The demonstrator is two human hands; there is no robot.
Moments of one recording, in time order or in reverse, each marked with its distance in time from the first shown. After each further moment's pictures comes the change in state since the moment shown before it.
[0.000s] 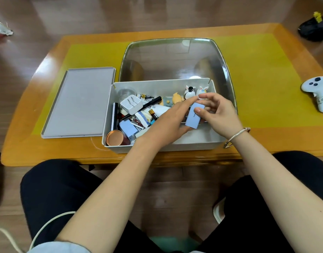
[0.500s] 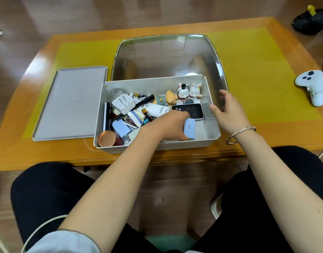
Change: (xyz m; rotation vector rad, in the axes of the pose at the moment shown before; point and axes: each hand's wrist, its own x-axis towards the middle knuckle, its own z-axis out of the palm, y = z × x) left_hand 0.028 -0.002 0.013 0.258 -0.369 -0.106; right_hand 0.004 0.027 -0.035 -0.576 0.110 0.144
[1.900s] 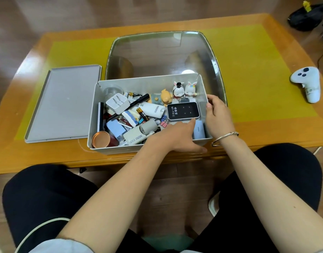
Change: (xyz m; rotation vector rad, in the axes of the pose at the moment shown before) left_hand 0.001 0.031 0.028 0.005 -0.126 -0.039; right_hand -0.005 0.002 0.028 0.061 0.124 -0.043
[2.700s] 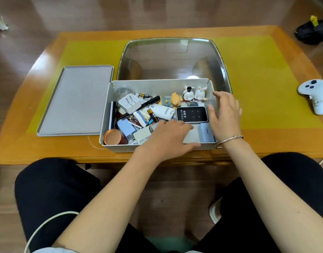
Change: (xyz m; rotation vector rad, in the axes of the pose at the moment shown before) left_hand -0.056 -0.014 -0.015 0.192 0.293 -0.021; right_hand -0.004 -0.026 -0.004 -0.202 0.142 -0.136
